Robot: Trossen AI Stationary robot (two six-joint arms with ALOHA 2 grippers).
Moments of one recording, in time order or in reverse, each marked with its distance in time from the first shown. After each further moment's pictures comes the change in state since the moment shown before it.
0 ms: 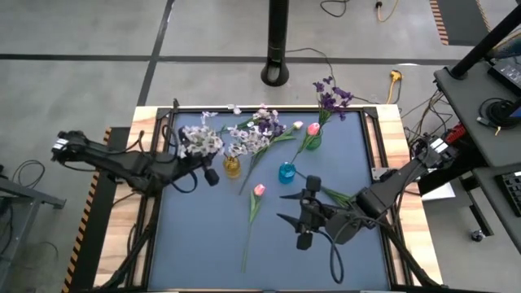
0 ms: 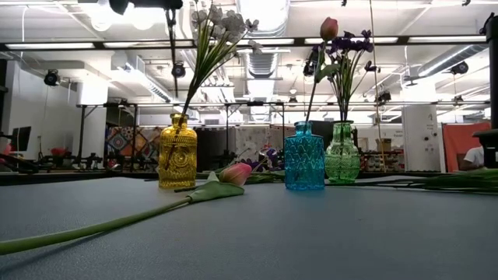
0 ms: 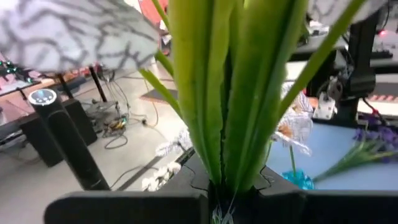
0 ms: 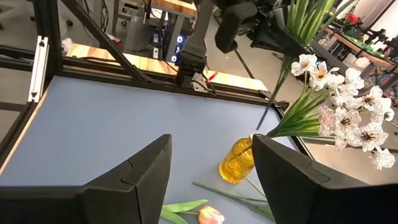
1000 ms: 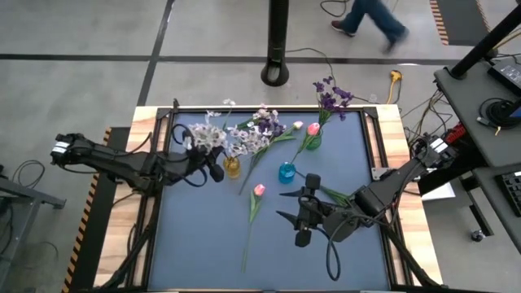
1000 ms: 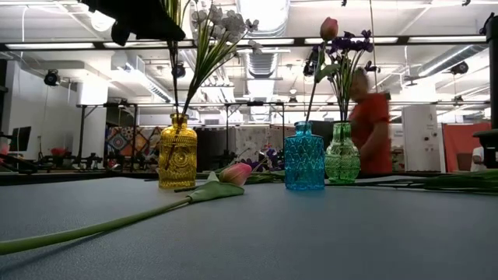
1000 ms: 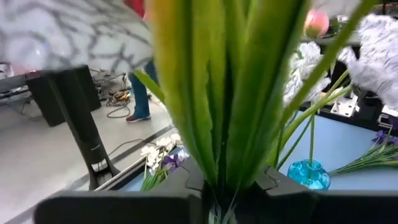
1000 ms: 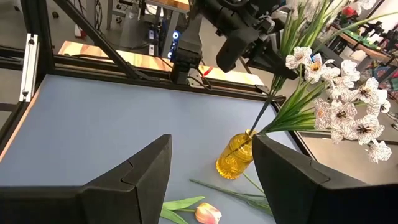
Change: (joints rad) left arm 0.078 0.023 -0.094 0.011 0.020 -0.209; right arm -0.016 0.001 0.000 -0.018 0.000 0.025
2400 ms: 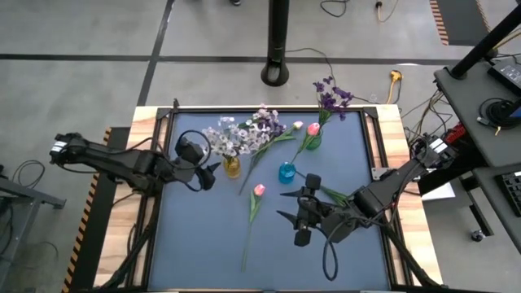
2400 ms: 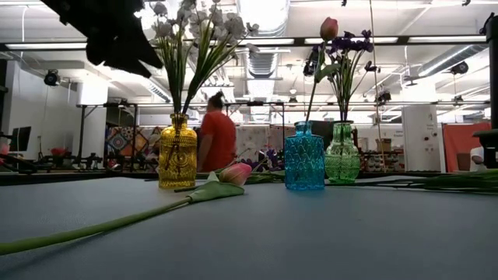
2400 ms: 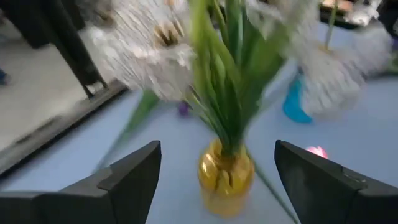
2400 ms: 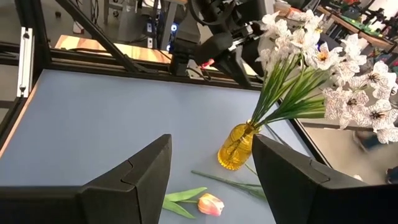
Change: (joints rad) left arm -0.023 -0.046 0.051 -0.580 0.150 -0.371; right arm -0.003 0.005 -0.001 -0.042 0.000 0.060
